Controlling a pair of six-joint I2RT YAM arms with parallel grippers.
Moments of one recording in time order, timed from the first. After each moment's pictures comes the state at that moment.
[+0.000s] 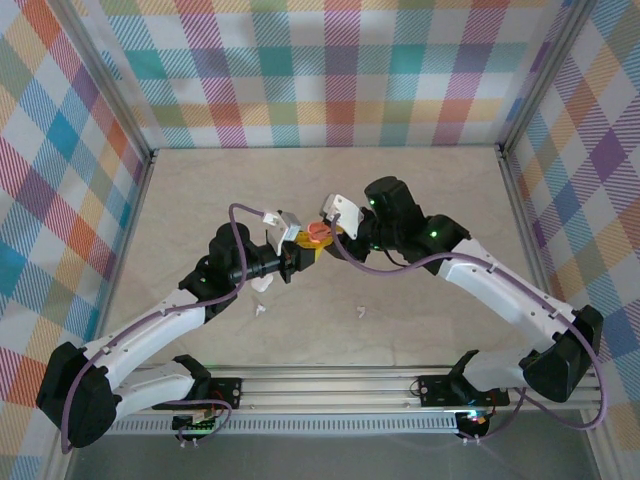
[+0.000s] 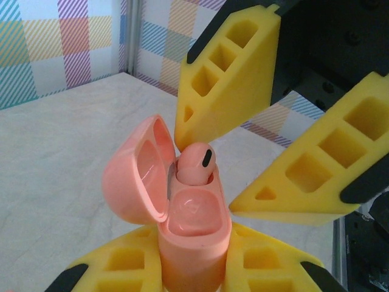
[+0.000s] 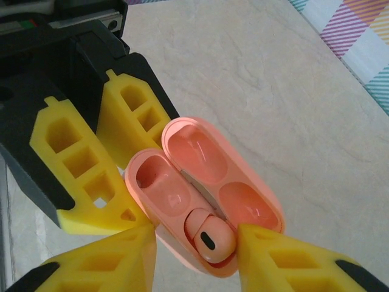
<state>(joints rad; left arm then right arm) -0.63 1.07 0.69 0.21 0.46 -0.12 0.77 1.31 1.31 -0.63 -0.27 -0.36</state>
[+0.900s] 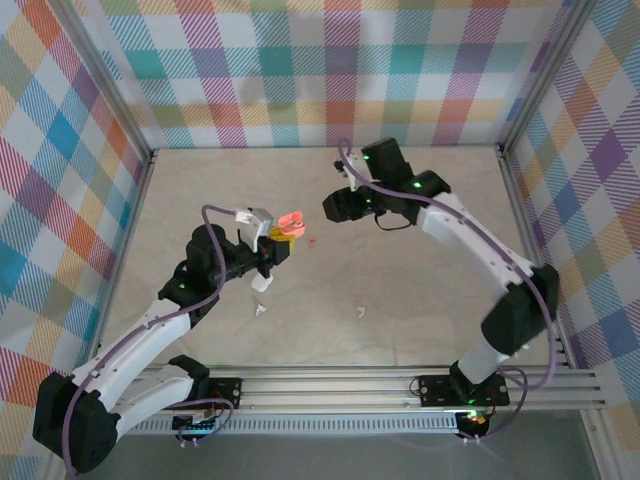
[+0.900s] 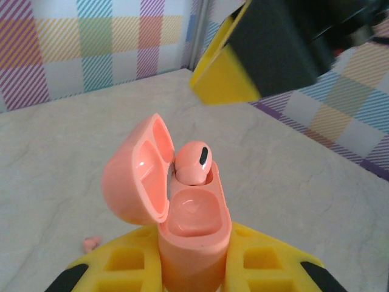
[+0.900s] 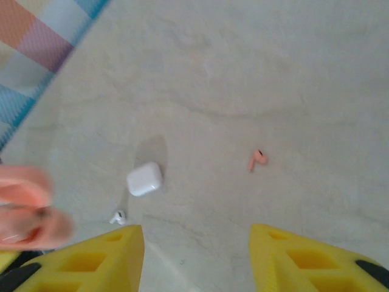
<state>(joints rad) -0.46 0.94 0.62 0.09 0.43 -0.11 0.60 1.66 1.61 -0.78 -0.36 0.17</state>
